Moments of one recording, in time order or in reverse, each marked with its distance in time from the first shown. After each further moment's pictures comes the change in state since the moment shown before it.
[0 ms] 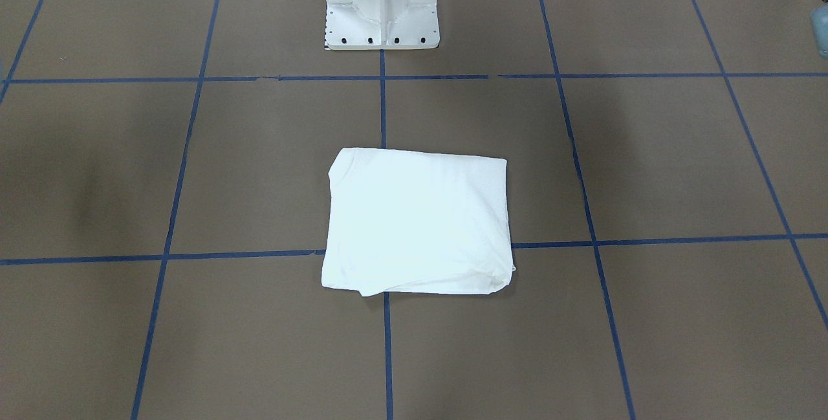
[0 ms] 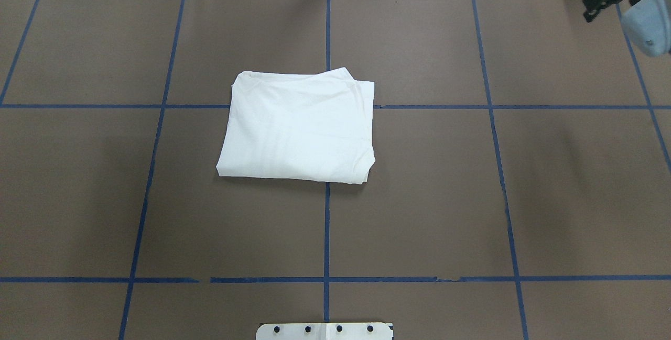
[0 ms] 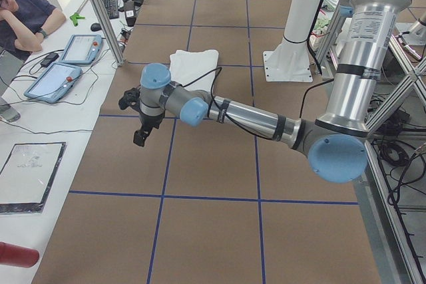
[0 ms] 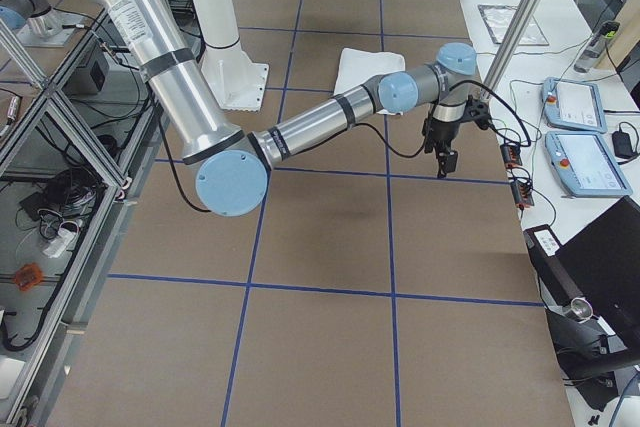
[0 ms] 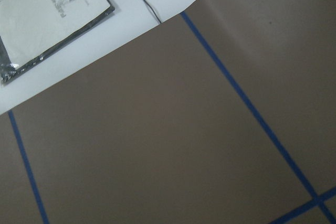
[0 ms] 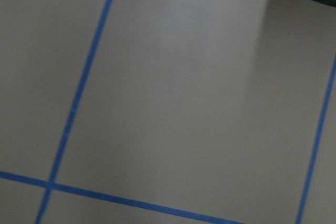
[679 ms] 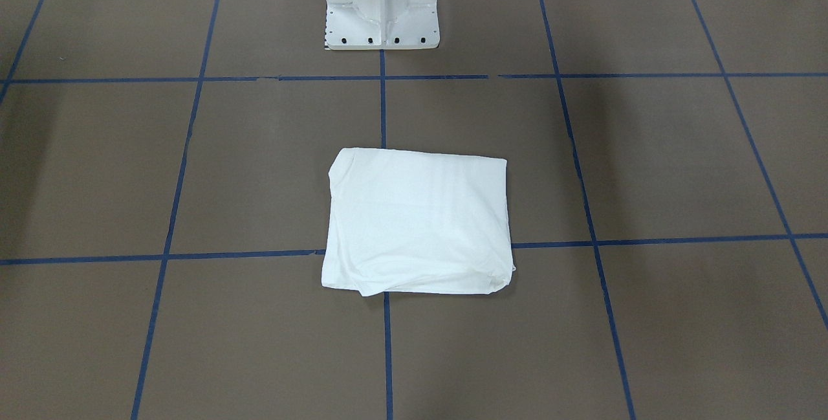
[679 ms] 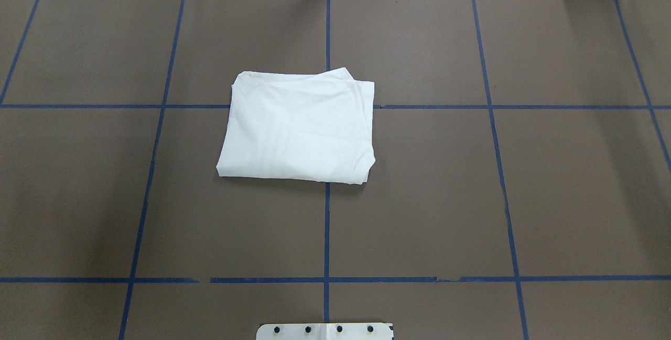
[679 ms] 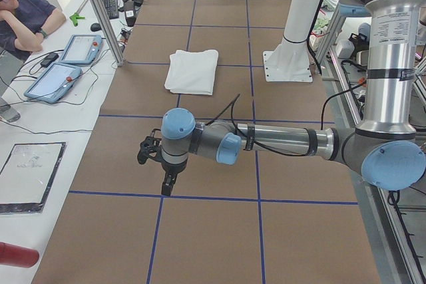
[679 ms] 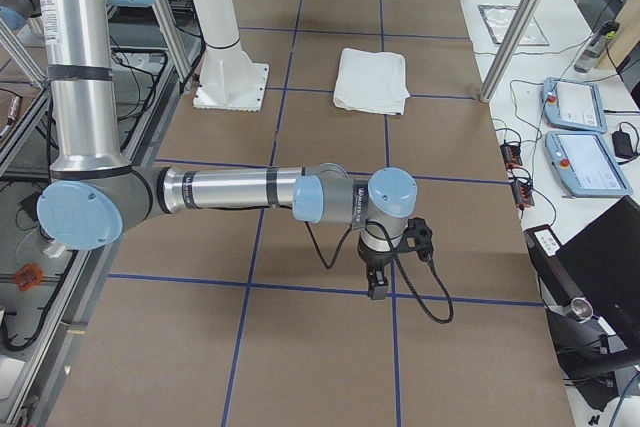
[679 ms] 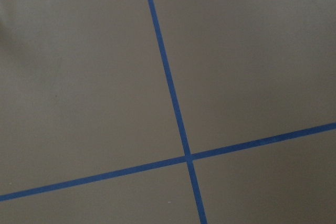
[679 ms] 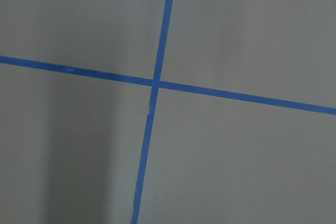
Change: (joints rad) left arm -0.080 0.160 -0.022 0.084 -0.039 0.010; right arm 0.255 -0.389 0.068 0.047 0.105 -0.241
